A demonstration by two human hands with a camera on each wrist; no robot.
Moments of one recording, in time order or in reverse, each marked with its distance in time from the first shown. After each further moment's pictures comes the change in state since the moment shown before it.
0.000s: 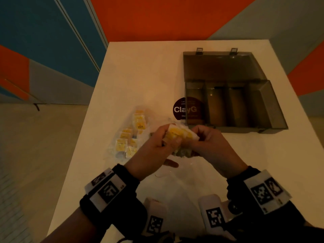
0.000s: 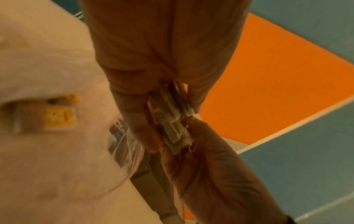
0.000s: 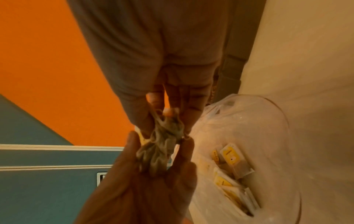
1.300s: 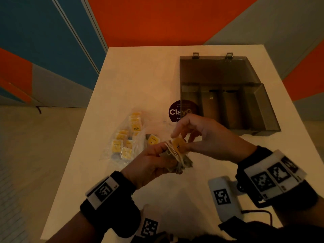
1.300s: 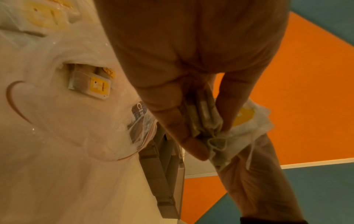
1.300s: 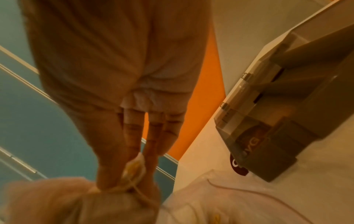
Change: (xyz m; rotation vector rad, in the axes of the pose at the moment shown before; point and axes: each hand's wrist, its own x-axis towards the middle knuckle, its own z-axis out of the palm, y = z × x) left_hand -0.007 -0.017 0.010 -0.472 -0.299 -0.027; right_hand 0.001 -0.034 -0.034 -0.543 -0.376 -0.359
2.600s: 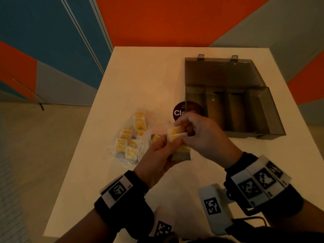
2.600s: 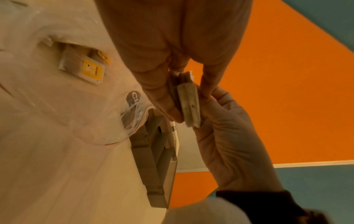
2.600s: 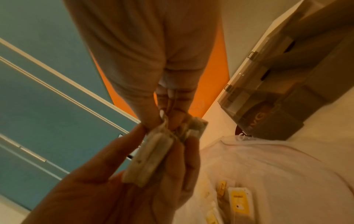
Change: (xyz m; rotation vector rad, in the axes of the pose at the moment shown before) left_hand 0.011 0.000 0.011 -0.099 0.296 0.080; right_hand 0.016 -0.009 0.023 -0.074 0.258 0.092
